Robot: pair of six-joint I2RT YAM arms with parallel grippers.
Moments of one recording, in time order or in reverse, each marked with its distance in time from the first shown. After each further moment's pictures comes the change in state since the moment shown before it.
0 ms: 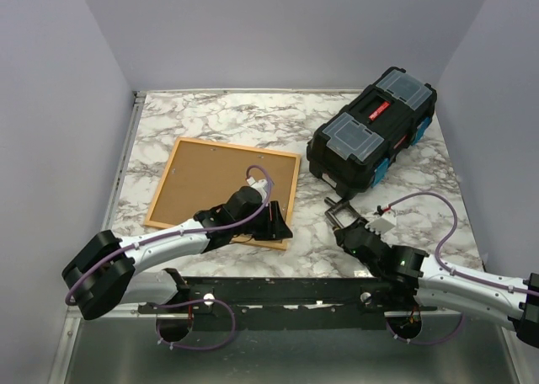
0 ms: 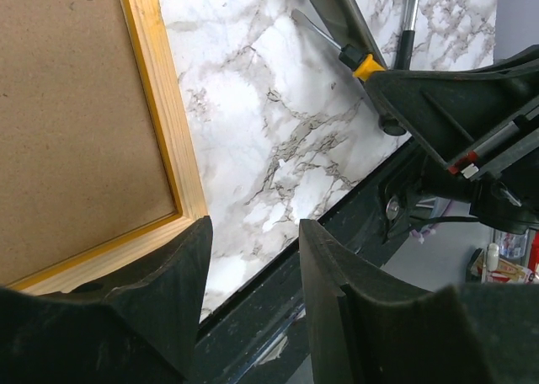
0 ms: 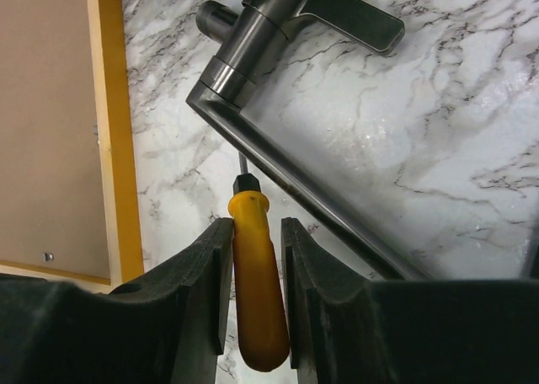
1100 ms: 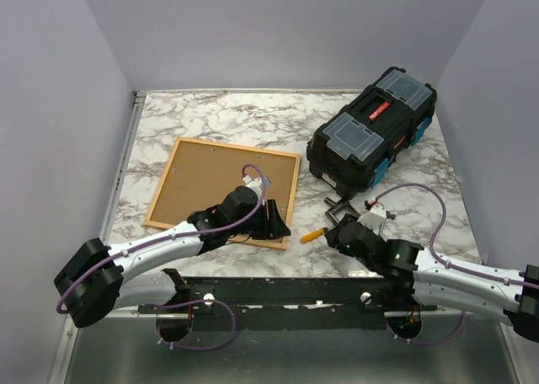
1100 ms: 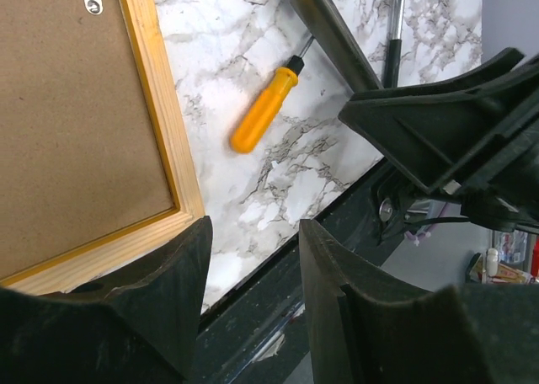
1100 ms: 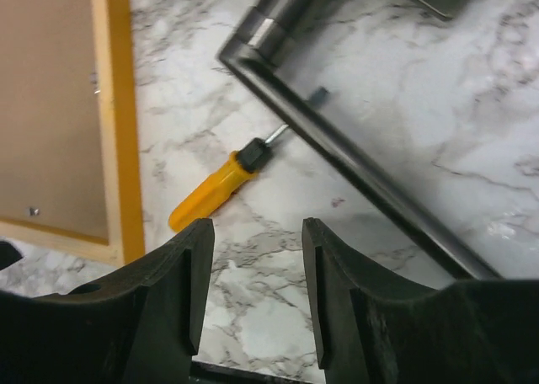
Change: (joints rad) left arm -0.002 -0.068 0.000 -0.031 -0.024 0.008; right arm 0.000 0.095 0.067 -0.044 -0.098 -0.037
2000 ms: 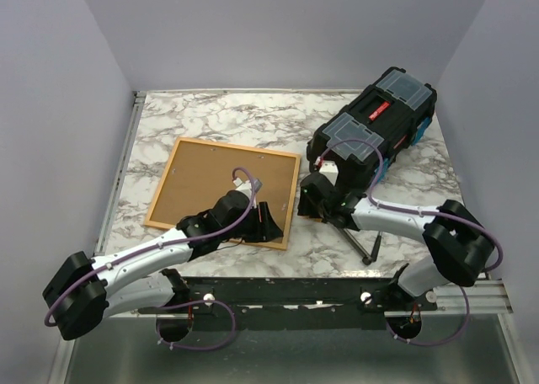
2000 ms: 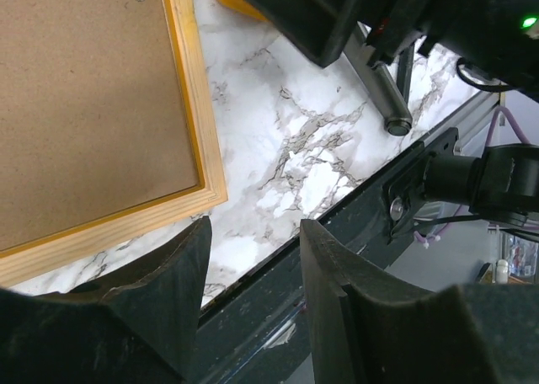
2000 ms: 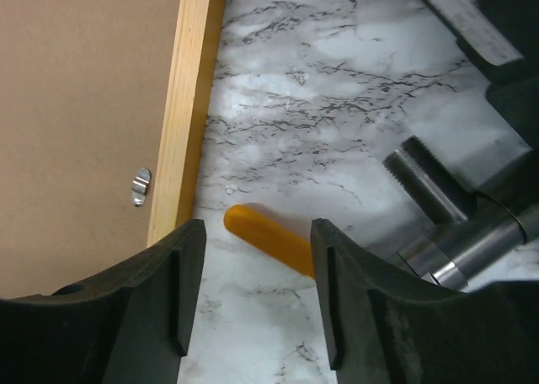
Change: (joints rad) left arm 0.000 -0.117 -0.035 -0.086 -0.055 0.000; right arm -0.230 0.706 0.459 0.243 -0.190 -0.505
